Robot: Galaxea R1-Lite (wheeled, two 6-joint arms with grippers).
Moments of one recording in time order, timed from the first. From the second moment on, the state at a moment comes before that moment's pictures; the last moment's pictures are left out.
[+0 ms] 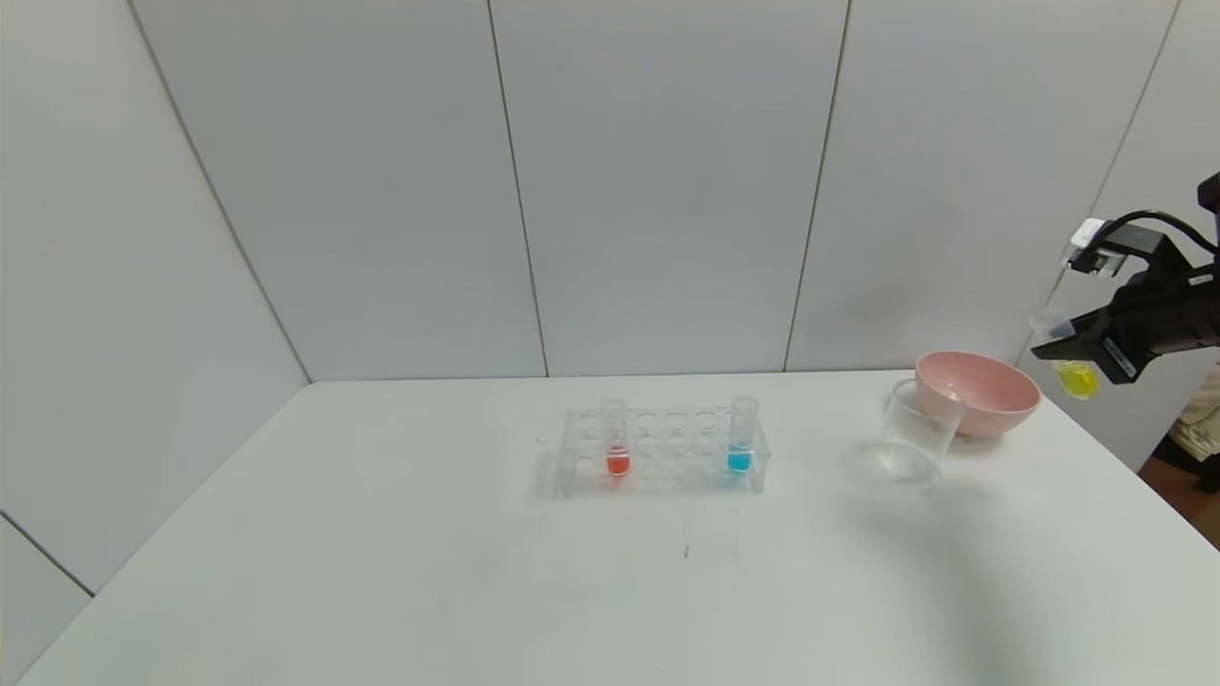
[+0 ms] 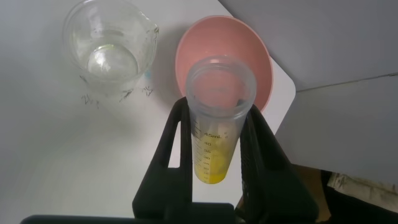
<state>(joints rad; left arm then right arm) 0.00 0.00 0.00 0.00 0.00 0.00 -0.26 1.95 -1.67 0.44 0.37 -0.86</state>
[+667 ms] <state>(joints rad) 0.00 0.00 0.00 0.00 0.00 0.00 -0.15 2.05 -1.99 0.75 0.14 -0.93</state>
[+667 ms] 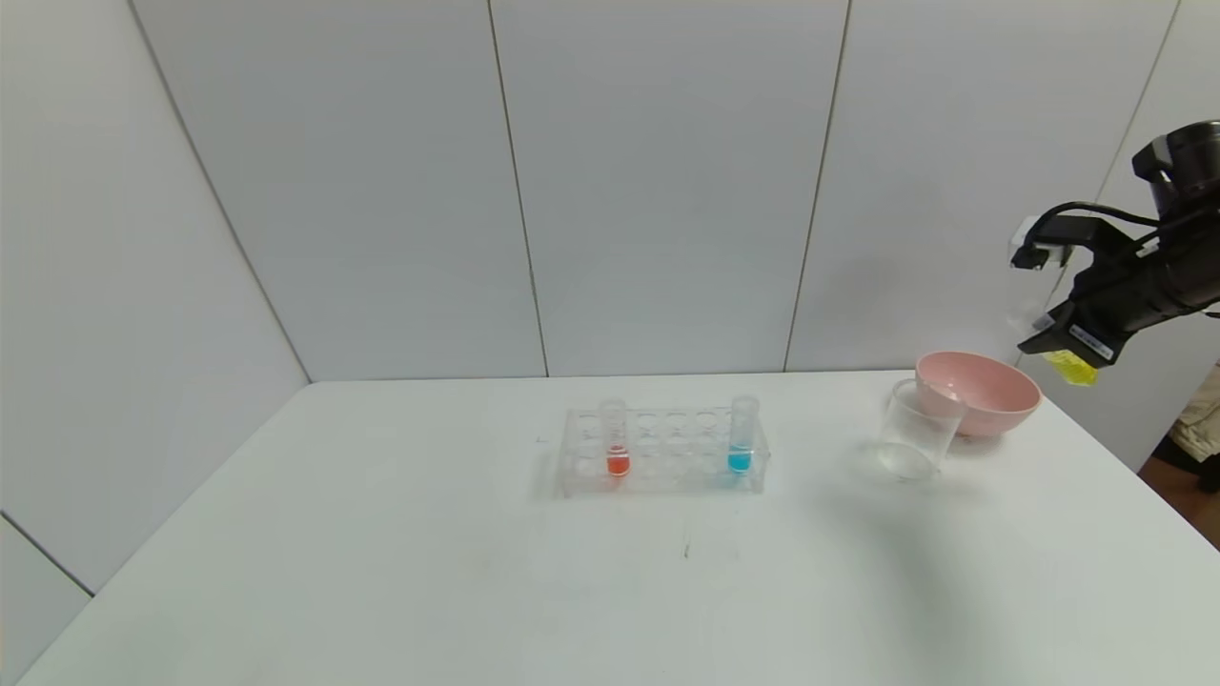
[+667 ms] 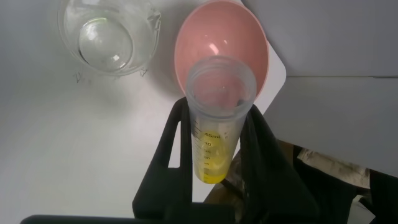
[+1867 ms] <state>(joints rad) 0.00 0.00 0.00 0.00 0.00 0.00 -0.03 2.15 -2.00 0.76 -0.08 -1.06</state>
